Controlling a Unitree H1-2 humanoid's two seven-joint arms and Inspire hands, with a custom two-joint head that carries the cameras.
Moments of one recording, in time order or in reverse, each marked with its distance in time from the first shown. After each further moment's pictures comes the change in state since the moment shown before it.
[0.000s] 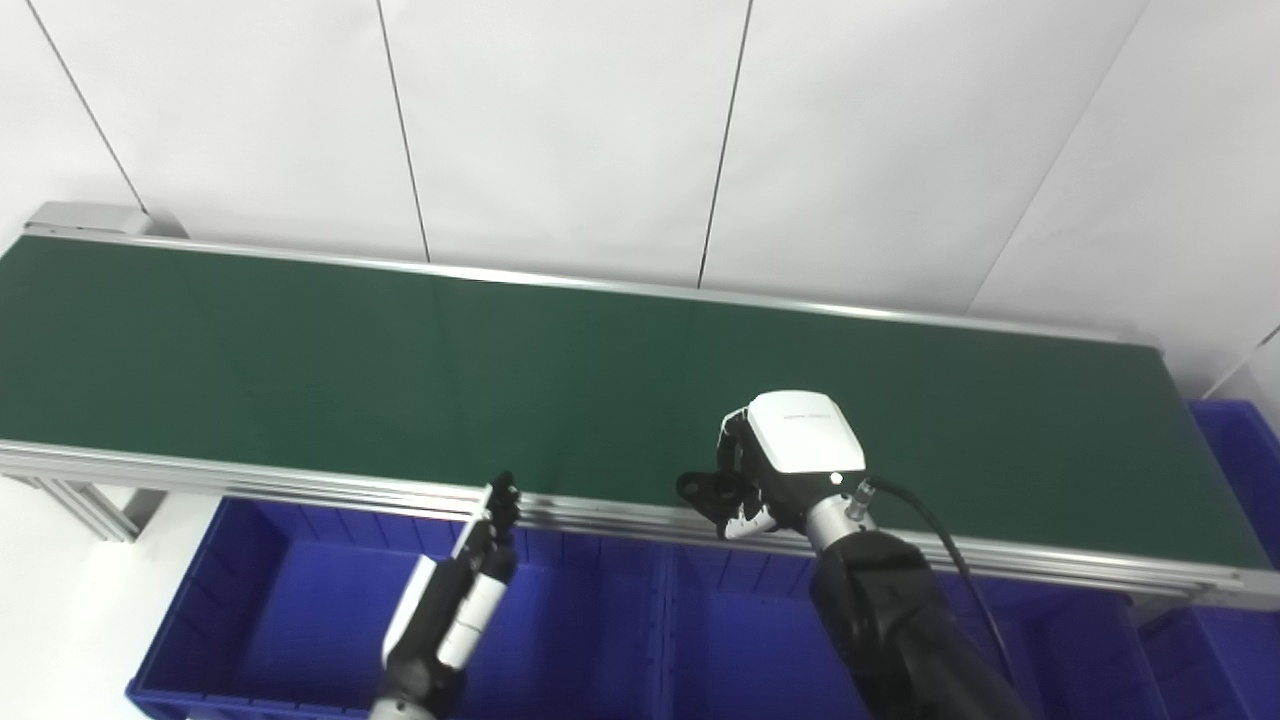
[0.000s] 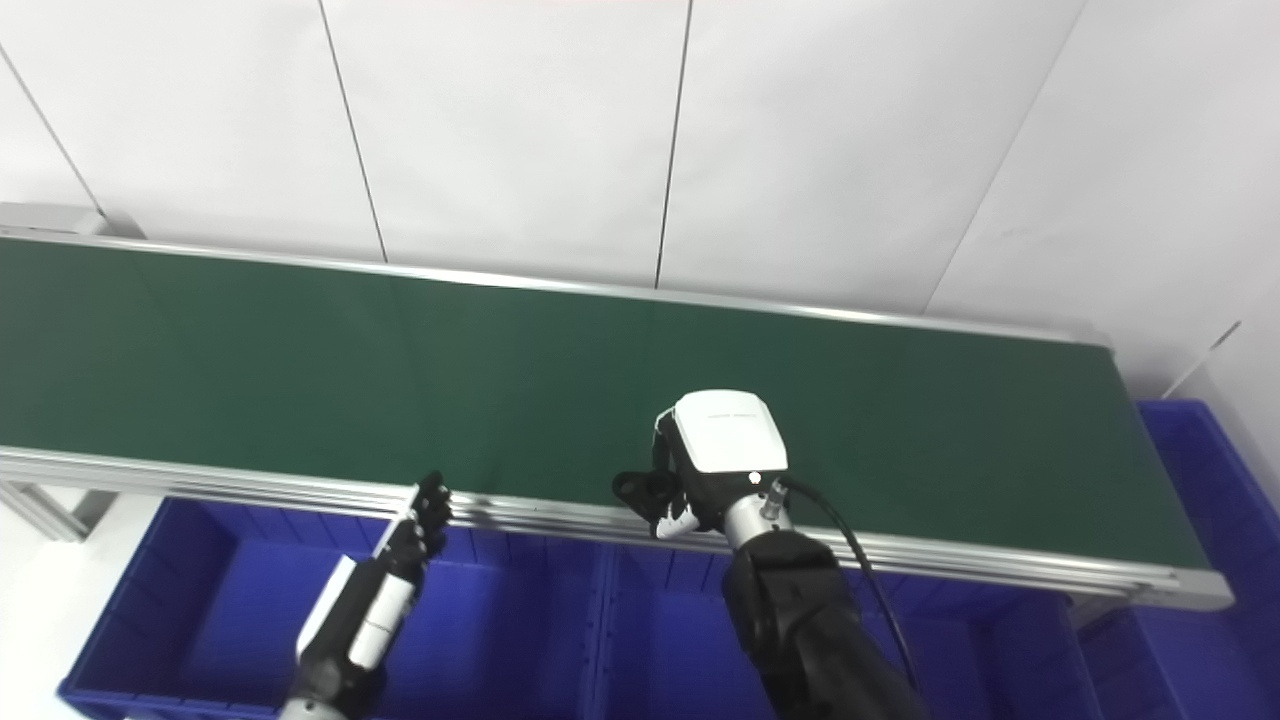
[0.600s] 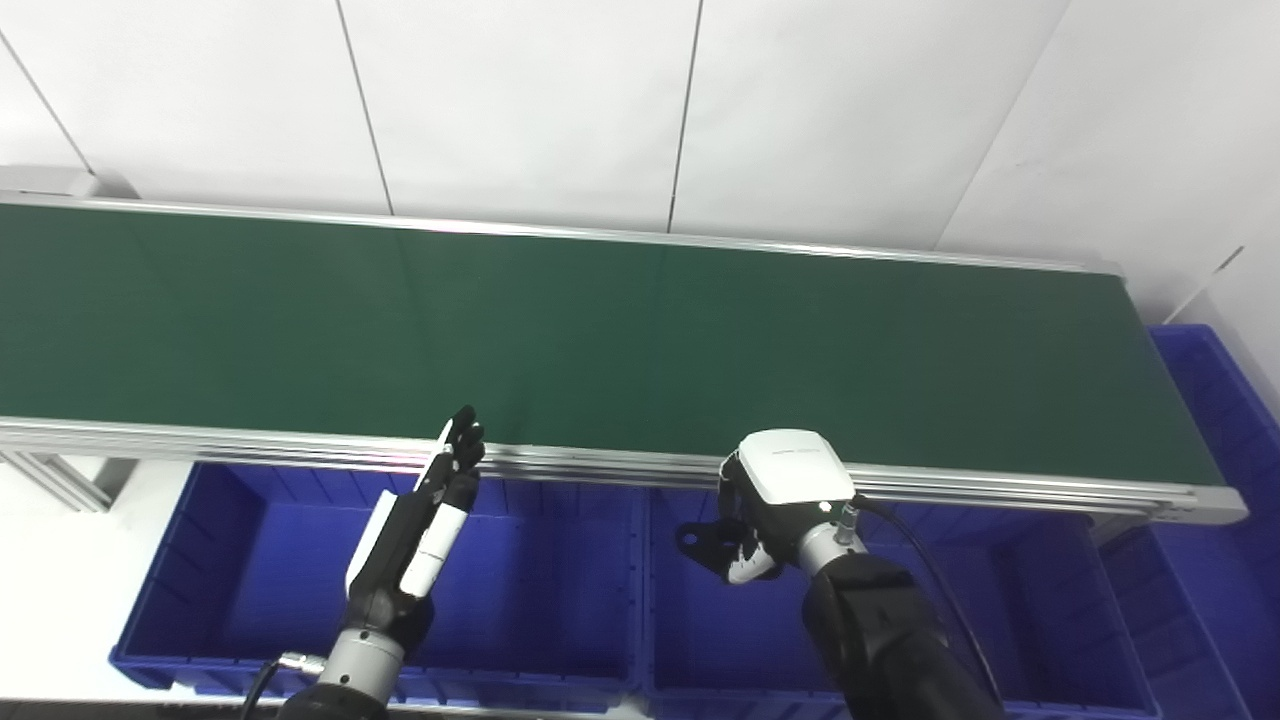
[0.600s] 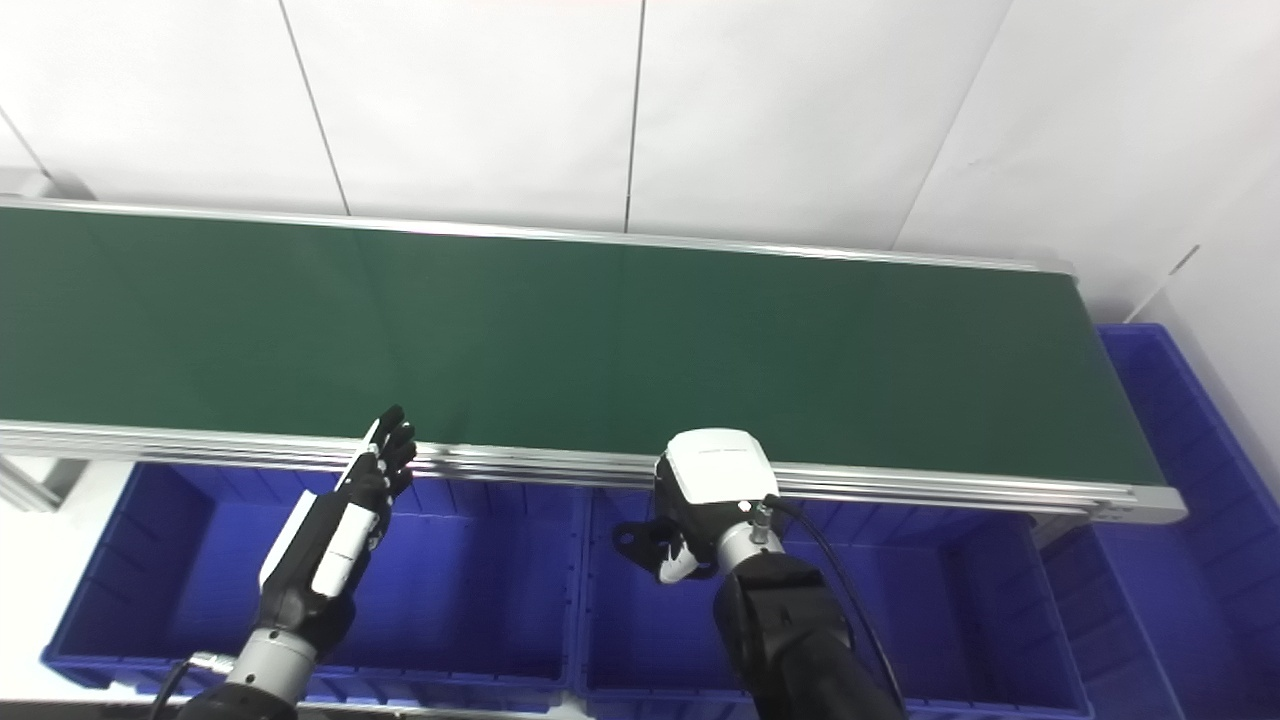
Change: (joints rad) left arm -0.040 0.018 0.030 -0.013 -0.031 0.046 -0.044; right arm 0.165 0.031 -0.041 -0.023 -0.110 -0.001 0.092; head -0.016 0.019
